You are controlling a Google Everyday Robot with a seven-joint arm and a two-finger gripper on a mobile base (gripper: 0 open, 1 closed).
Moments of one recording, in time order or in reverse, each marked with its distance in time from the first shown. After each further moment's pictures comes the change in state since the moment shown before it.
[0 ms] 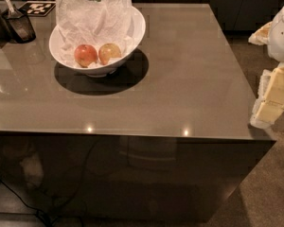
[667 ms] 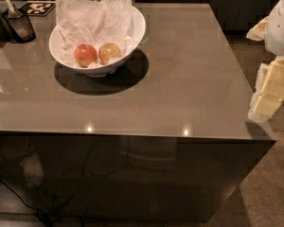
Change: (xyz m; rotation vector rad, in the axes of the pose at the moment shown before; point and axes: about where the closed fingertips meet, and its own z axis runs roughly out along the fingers) arm -0.005 -0.007 -0.003 -0.003 0.007 0.003
